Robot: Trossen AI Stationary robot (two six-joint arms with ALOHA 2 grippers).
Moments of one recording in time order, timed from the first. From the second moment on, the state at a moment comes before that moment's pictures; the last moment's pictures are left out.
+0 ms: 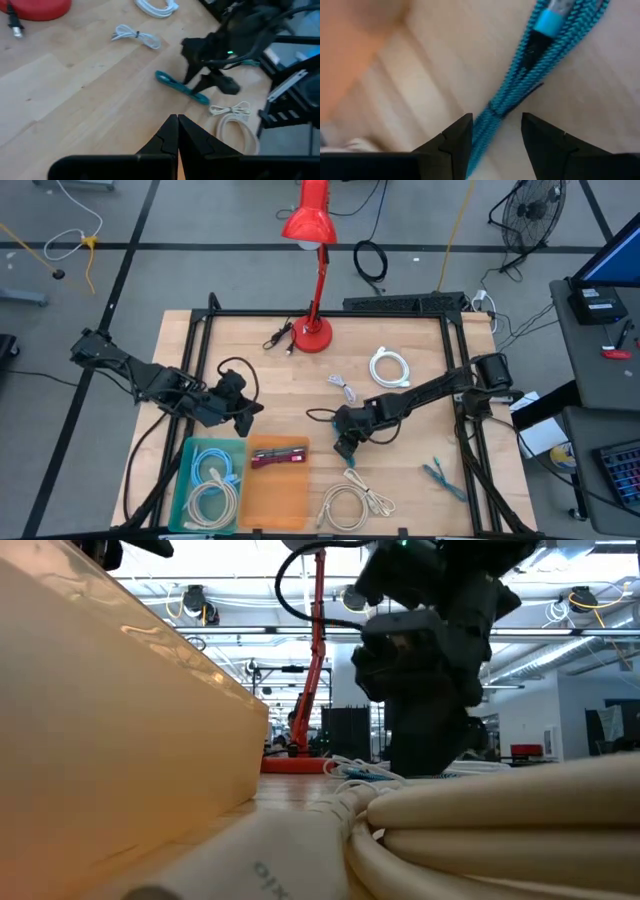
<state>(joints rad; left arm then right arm) -0.46 1.05 1.01 -0.74 -0.46 -1.10 0.19 1.85 1.04 -0.27 -0.16 0.93</state>
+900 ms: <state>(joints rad) -0.47 1.05 1.01 -0.61 -0.71 -1.09 0.11 1.50 1.04 -0.14 0.03 0.79</state>
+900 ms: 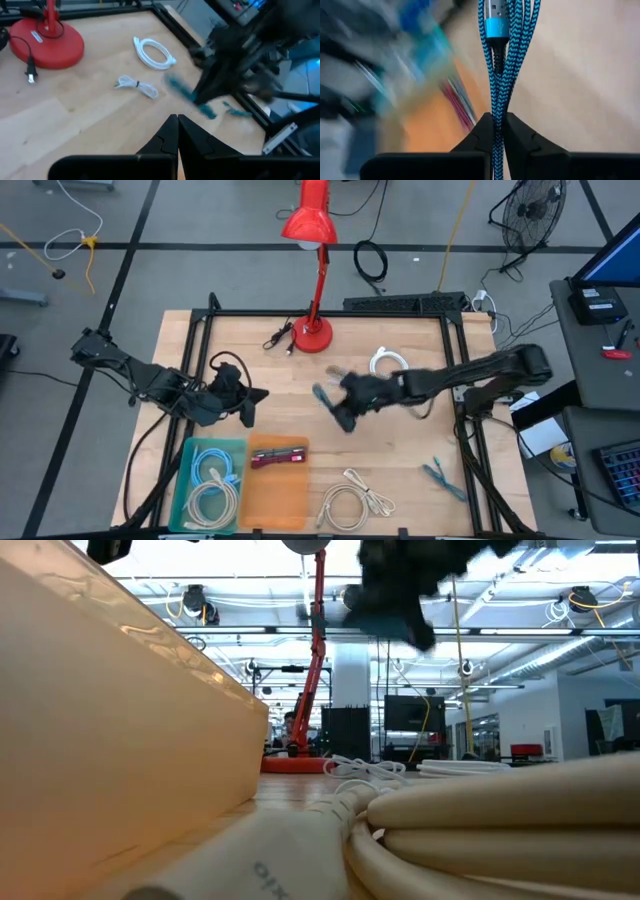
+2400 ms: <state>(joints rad) -0.12 1.37 1.01 0.31 0.02 -0.79 0.17 1.27 1.04 0.26 0.19 0.74</state>
